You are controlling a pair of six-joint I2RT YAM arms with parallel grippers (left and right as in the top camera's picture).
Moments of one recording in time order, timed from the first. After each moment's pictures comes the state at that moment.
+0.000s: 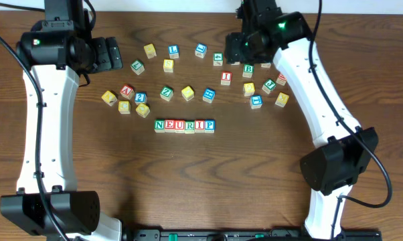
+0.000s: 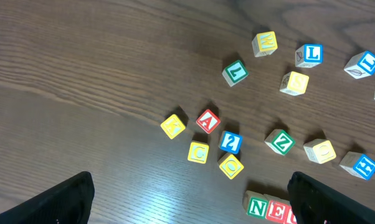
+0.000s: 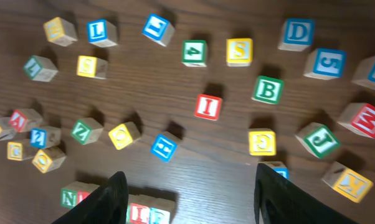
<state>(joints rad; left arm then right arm) 0.05 1.70 1.85 -1.20 -0.09 -0.16 0.39 2.07 2.13 -1.12 -0.08 0.34</state>
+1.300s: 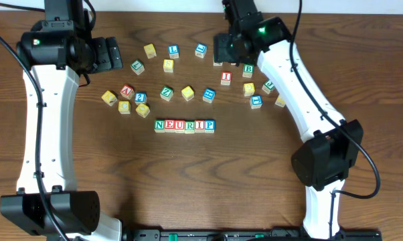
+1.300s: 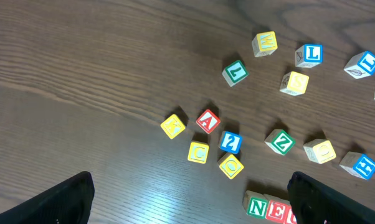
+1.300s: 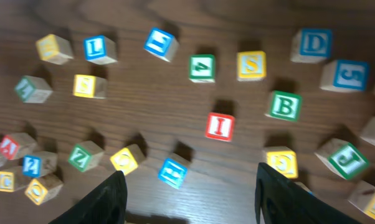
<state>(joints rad) 0.05 1.70 1.85 -1.20 -0.09 -0.16 0.43 2.13 2.13 -1.05 0.00 0.41</state>
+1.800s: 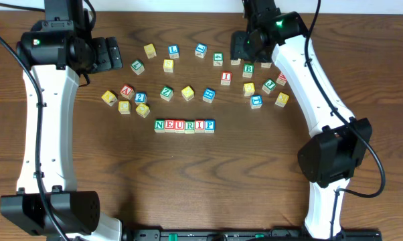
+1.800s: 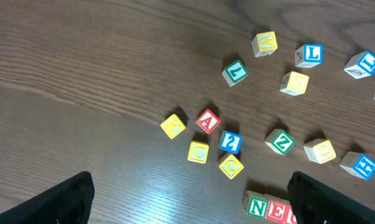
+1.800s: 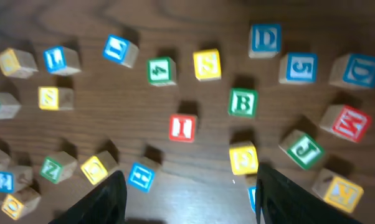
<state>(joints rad) 0.05 1.70 1.85 -1.20 -0.09 -0.16 0.36 2.13 2.13 -1.07 0.00 0.41</state>
